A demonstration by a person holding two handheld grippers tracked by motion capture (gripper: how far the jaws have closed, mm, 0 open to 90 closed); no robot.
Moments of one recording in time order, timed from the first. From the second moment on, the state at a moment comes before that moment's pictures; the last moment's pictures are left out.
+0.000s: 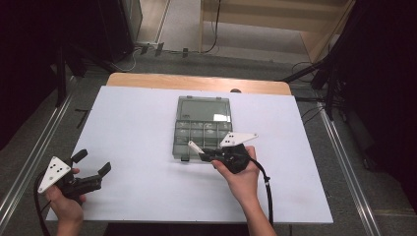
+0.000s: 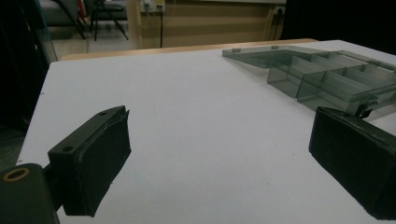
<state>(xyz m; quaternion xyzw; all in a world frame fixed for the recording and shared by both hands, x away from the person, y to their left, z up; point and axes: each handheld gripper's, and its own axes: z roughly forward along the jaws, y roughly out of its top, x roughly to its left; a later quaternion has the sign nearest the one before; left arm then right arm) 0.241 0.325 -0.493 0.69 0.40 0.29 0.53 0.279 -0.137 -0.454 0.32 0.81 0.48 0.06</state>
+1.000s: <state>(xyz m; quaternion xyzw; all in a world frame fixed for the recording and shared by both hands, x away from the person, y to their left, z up) 0.242 0.325 -0.493 0.69 0.40 0.28 0.53 0.304 -0.113 -0.462 0.37 0.78 0.51 0.07</state>
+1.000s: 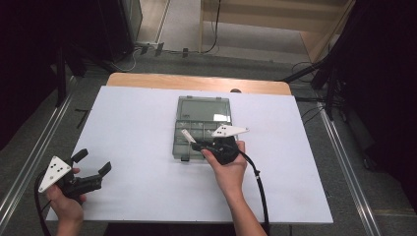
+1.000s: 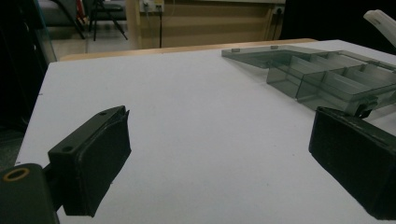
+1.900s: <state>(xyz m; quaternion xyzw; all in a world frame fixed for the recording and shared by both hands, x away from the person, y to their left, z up) 0.242 0.326 -0.493 0.68 0.41 0.28 0.54 0.318 -0.074 -0.488 0.41 0.77 0.49 0.07</state>
